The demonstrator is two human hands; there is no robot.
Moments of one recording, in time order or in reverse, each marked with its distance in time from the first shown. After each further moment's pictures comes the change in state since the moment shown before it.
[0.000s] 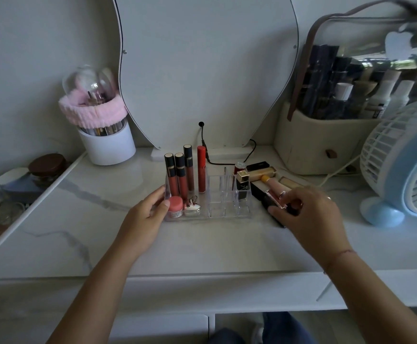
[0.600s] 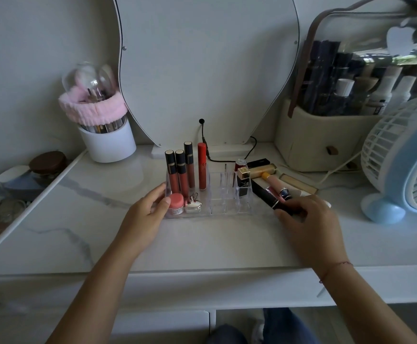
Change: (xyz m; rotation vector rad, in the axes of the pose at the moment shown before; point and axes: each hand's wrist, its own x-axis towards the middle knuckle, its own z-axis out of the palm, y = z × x) left_hand 0.000 -0.004 0.001 -0.007 0.012 -0.017; right_hand -0.017 0.004 0.013 0.133 0.044 0.101
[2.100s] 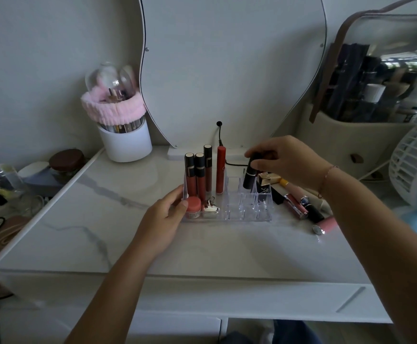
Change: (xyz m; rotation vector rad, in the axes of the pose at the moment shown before) left_hand -0.001 0.011 -0.003 0.015 -0.045 0.026; right_hand 0.110 -0.086 0.001 0.129 -0.469 -0.445
